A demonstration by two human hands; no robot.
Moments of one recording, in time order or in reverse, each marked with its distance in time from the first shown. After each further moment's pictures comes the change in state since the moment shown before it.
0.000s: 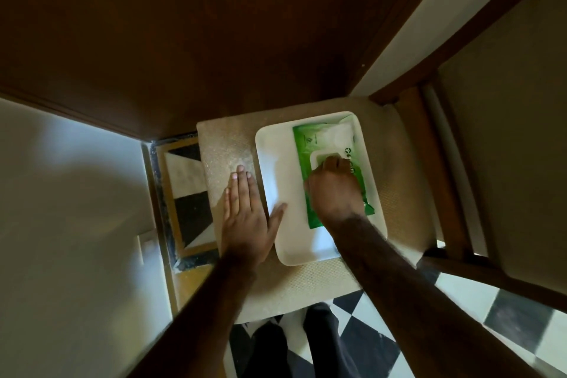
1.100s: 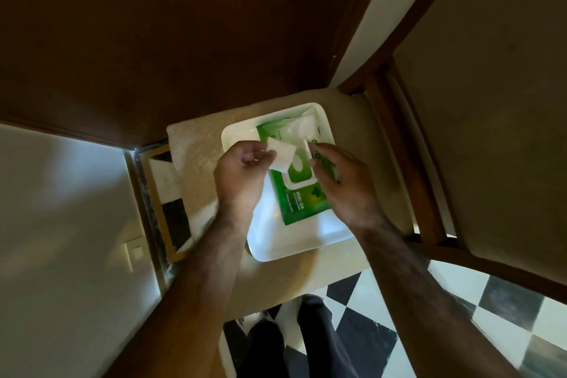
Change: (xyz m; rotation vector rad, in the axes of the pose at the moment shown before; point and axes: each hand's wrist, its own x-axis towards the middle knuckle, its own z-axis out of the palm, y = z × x) left_hand 0.048 0.089 -0.082 -1.201 0.078 -0.396; right_hand -0.037 0.081 0.019 1.266 0.276 0.058
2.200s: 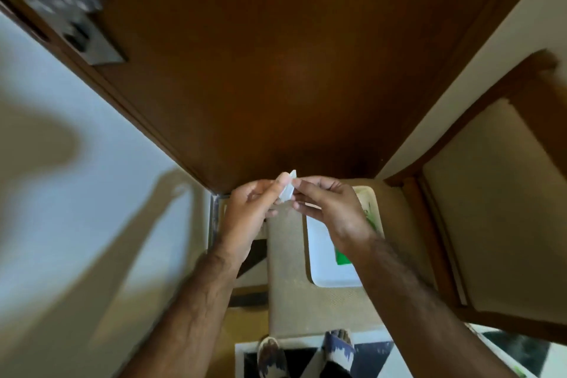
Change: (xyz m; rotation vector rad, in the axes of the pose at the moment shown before) left_hand -0.125 0.141 -0.209 -0.120 -0.186 0.162; right_hand -0.086 -0.256 0.007 0.782 -0.373 0.080
